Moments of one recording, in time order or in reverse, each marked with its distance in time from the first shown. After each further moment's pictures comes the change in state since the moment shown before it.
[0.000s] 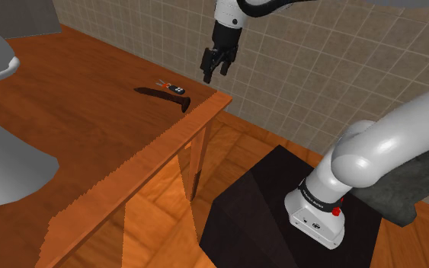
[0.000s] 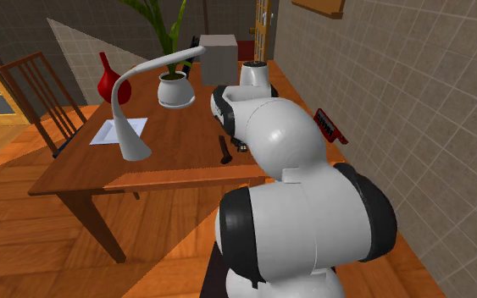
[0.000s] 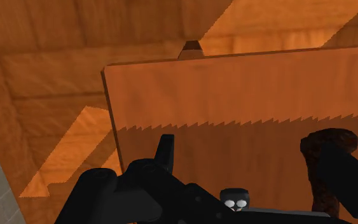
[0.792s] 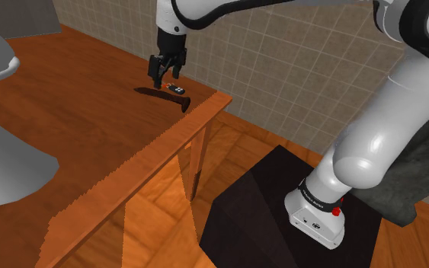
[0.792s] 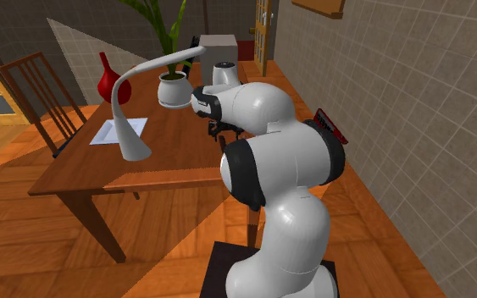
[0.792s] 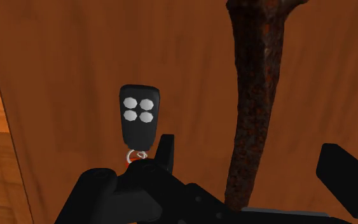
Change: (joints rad) arm 0.066 0.400 0.109 0.321 -0.088 0.114 0.044
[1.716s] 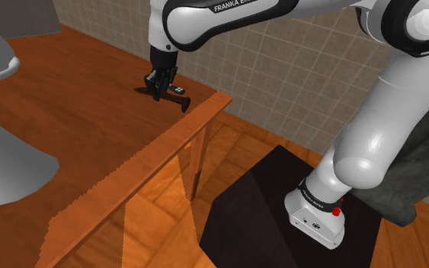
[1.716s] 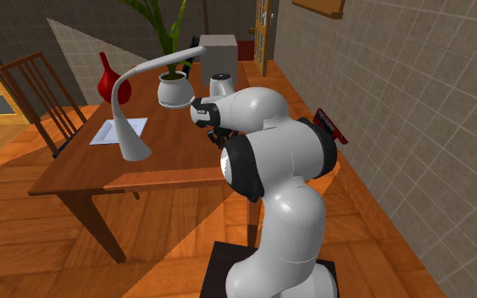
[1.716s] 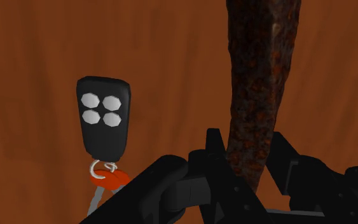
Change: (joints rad) arm 0.016 0.079 0.011 -0.019 -0.031 0.101 0.017
